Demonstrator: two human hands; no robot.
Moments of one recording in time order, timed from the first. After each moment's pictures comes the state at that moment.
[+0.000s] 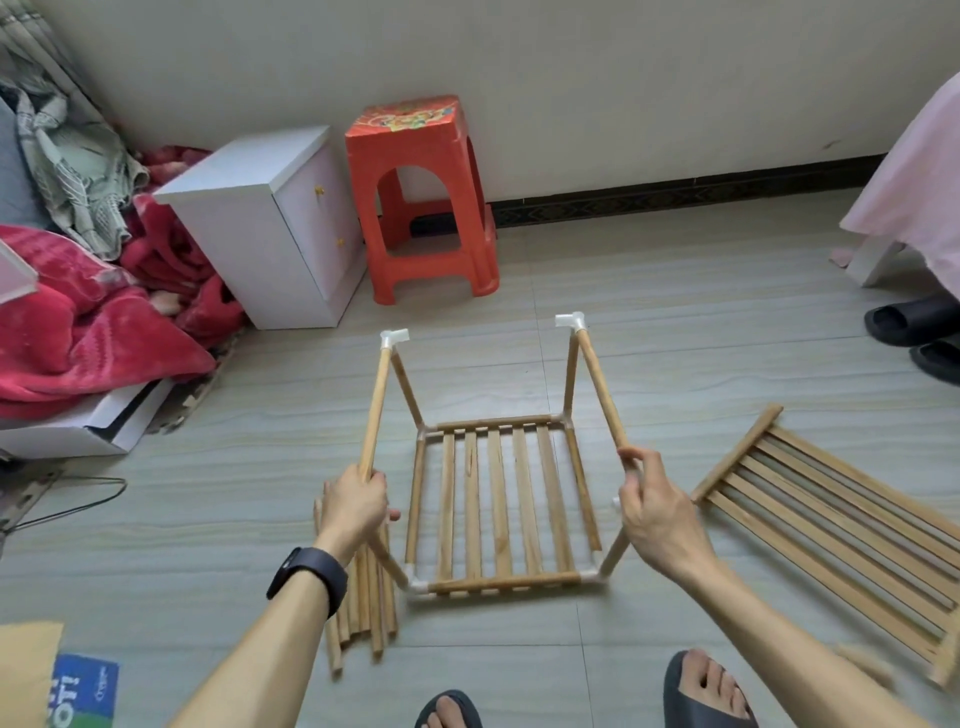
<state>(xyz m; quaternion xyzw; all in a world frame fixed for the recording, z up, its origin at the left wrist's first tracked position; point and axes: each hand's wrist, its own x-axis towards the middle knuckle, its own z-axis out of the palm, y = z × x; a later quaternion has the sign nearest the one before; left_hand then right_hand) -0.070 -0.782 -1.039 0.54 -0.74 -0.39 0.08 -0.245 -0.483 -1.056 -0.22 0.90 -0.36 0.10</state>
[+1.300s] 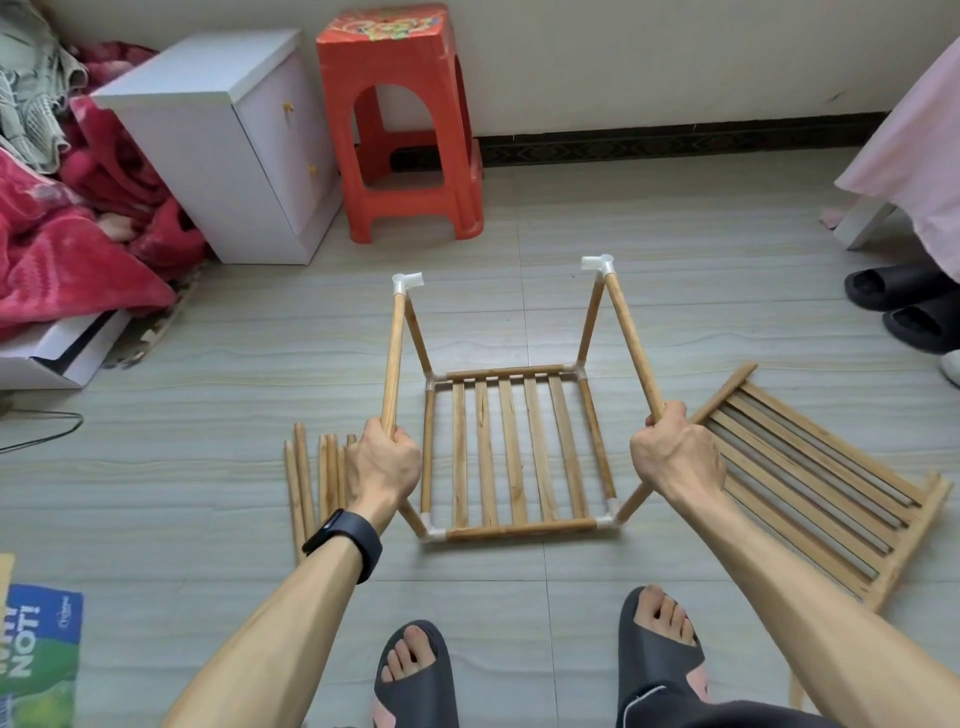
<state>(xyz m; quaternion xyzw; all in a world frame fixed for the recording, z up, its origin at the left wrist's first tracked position) -0.095 -0.717 -1.061 0.51 -0.79 -0.31 0.12 -0.279 -0.464 -1.055 -0.10 0.97 -0.20 0.06</state>
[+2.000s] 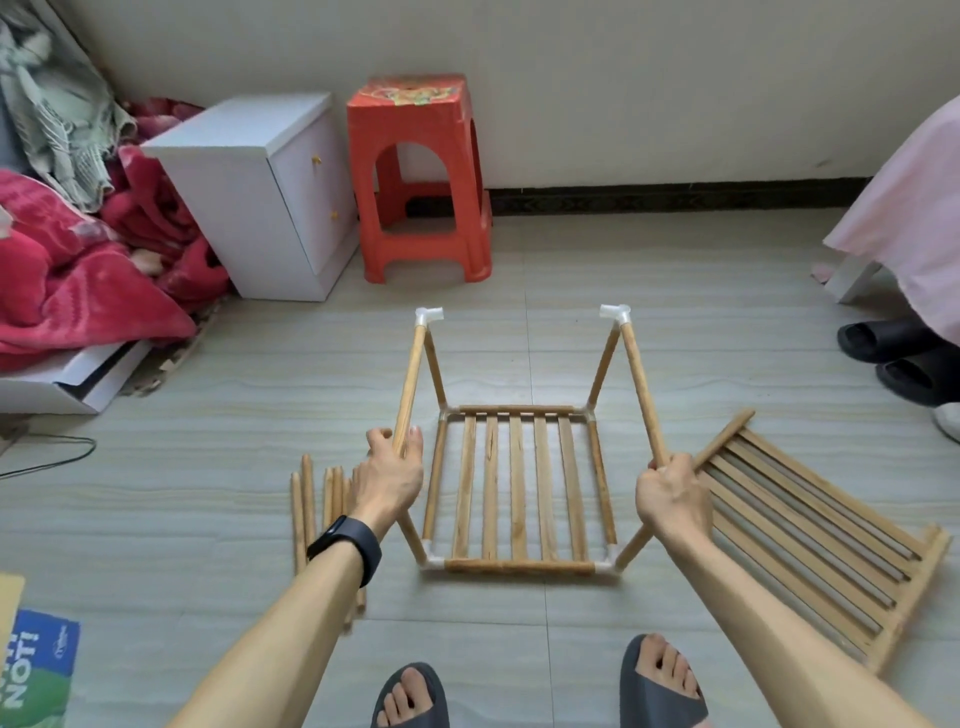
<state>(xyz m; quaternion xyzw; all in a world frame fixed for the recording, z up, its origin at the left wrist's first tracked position) -0.095 -0.730 -1.044 0.48 -0.79 -0.37 0.08 -0.269 -0.467 -1.058 -0.01 0.95 -0.30 0.10</state>
